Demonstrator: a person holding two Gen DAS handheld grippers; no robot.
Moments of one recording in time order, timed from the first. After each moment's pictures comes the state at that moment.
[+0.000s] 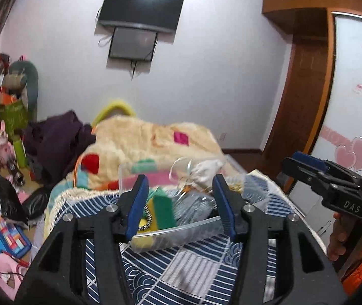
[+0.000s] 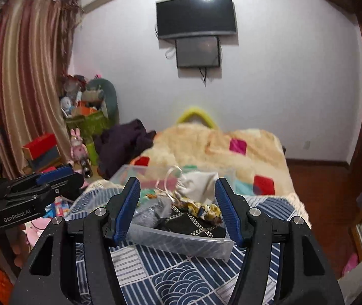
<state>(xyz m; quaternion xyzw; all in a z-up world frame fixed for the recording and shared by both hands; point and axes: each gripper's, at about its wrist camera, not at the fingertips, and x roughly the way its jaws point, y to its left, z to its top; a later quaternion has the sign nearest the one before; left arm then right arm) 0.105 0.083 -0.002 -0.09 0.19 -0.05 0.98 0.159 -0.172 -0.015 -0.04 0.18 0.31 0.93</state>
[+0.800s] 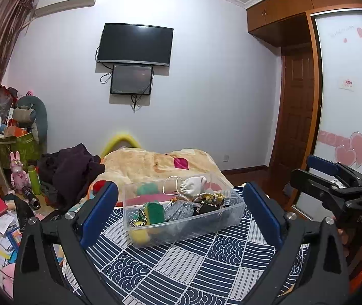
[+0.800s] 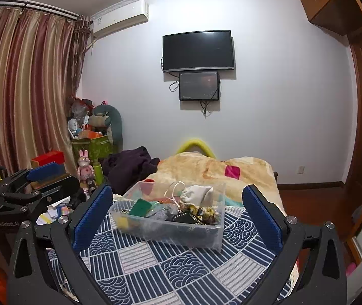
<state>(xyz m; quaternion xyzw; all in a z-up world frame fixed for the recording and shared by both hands) 0.026 0.047 0.018 -0.05 0.11 -0.02 0.99 0.098 -0.194 -0.014 -0.03 0.11 0.30 0.95</state>
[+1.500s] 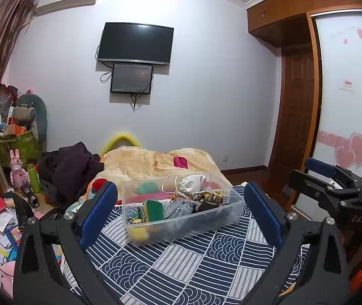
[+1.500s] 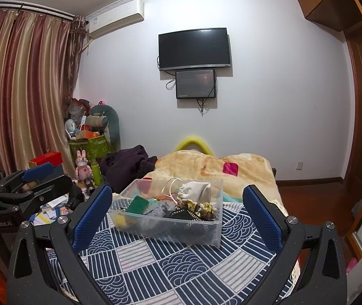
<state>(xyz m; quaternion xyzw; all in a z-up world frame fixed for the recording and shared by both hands) 0.024 0.048 0.015 -0.05 0.12 -0.02 0.99 0.091 -0.201 -0.022 -0.02 0.11 0.29 0.95</state>
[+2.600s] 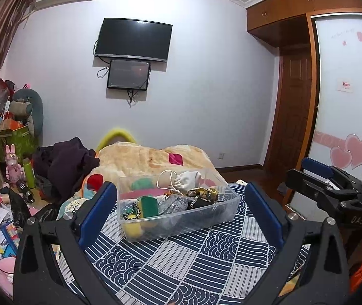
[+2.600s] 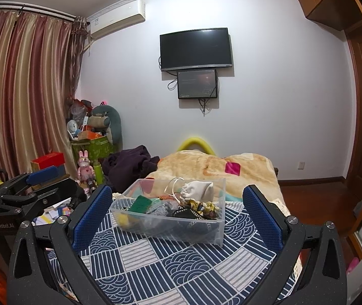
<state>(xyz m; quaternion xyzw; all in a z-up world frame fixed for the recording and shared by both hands) 0.025 0.047 0.011 -0.06 0.12 -0.03 0.99 0.085 -0.201 -0.017 -0.02 0.11 0.30 0.95</state>
